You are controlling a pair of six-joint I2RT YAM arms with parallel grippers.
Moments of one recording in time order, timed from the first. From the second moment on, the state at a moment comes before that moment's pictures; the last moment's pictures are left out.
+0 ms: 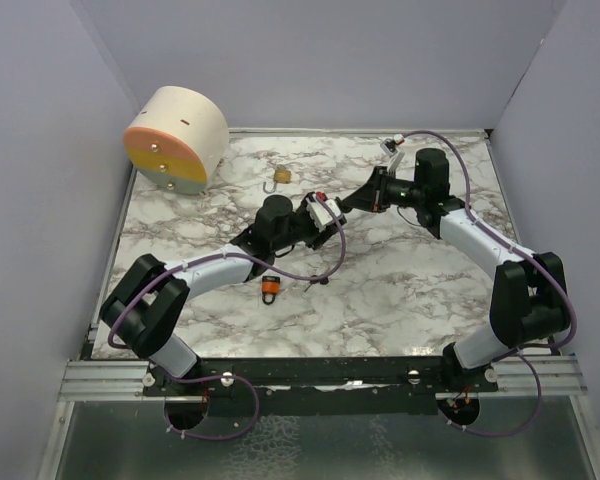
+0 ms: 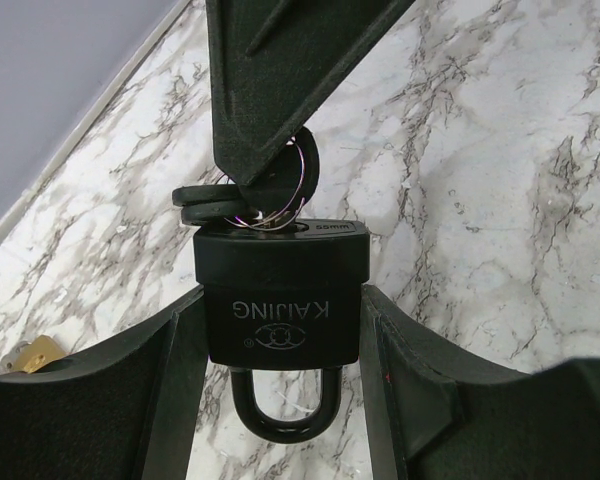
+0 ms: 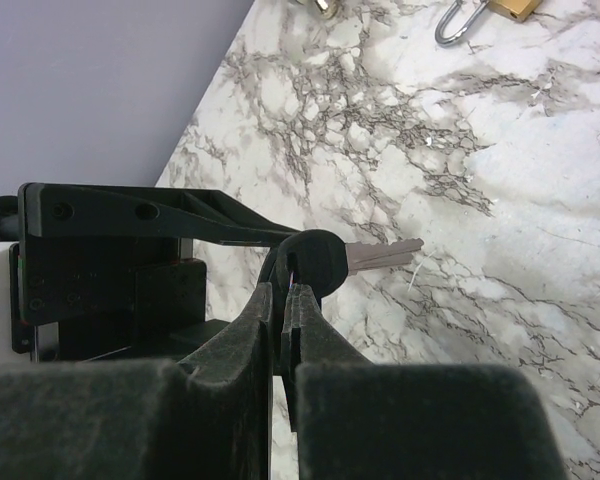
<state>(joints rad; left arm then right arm) -0.71 1.55 0.85 0.49 0.30 0.34 0.27 1.54 1.04 0.13 -0.84 0.48</state>
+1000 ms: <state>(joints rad) -0.75 1.60 0.84 0.64 0.13 0.29 0.25 1.57 1.03 0.24 -0.83 0.59</state>
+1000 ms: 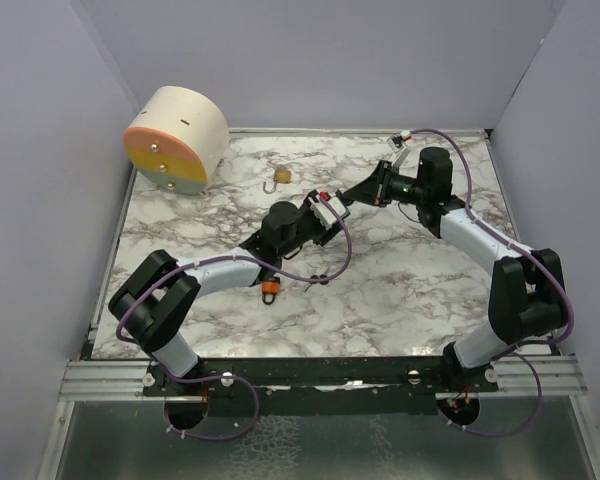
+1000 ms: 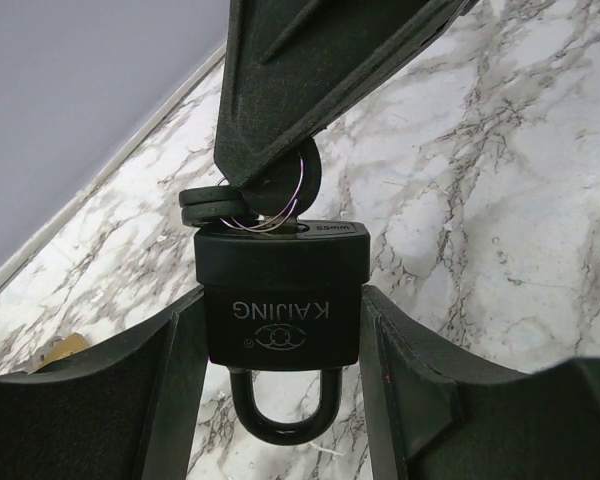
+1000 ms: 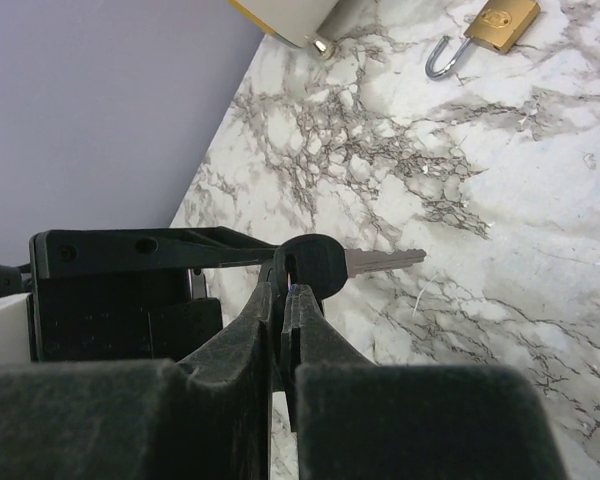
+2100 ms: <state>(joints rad) -0.75 1.65 0.90 0.59 0.10 0.21 0.24 1.61 1.06 0.17 -0.80 0.52</state>
